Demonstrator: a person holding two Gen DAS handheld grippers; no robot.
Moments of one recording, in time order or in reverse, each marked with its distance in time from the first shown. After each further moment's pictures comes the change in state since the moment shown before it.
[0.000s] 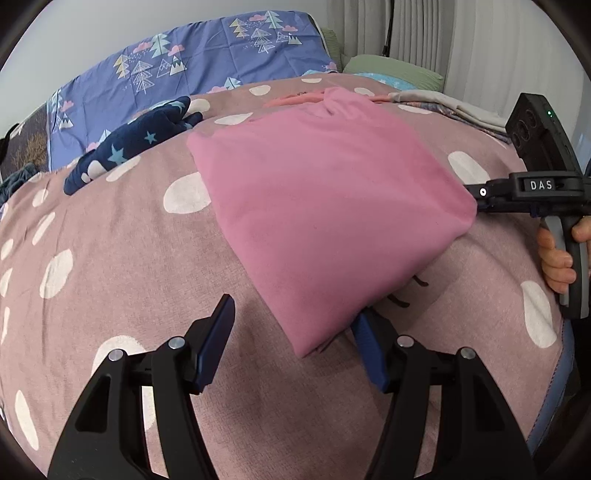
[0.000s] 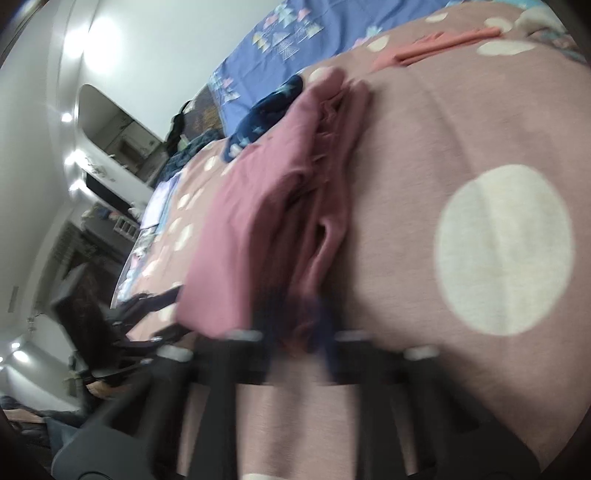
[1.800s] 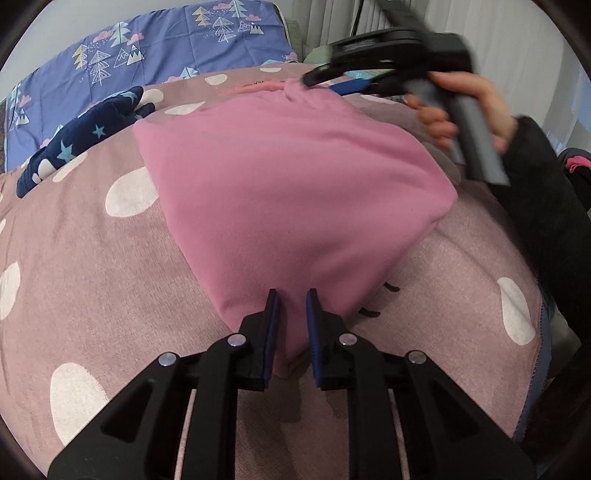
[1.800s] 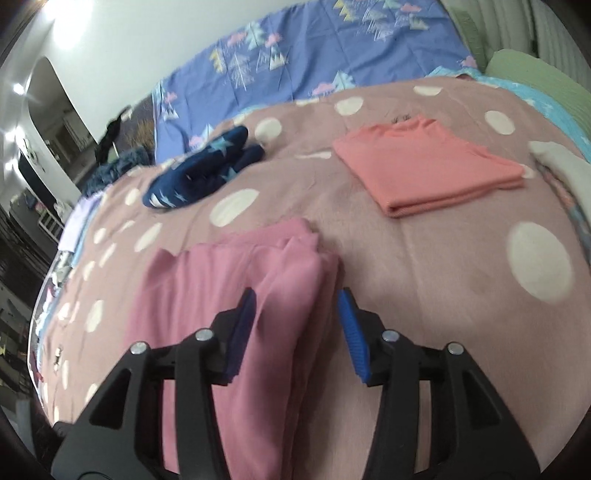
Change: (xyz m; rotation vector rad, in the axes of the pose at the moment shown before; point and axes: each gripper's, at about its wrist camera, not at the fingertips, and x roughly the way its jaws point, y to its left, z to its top) left arm 0.023 -0.003 0.010 0.038 0.030 -0.195; right arm 0.071 0.009 0.148 -0.142 -0.063 -0.394
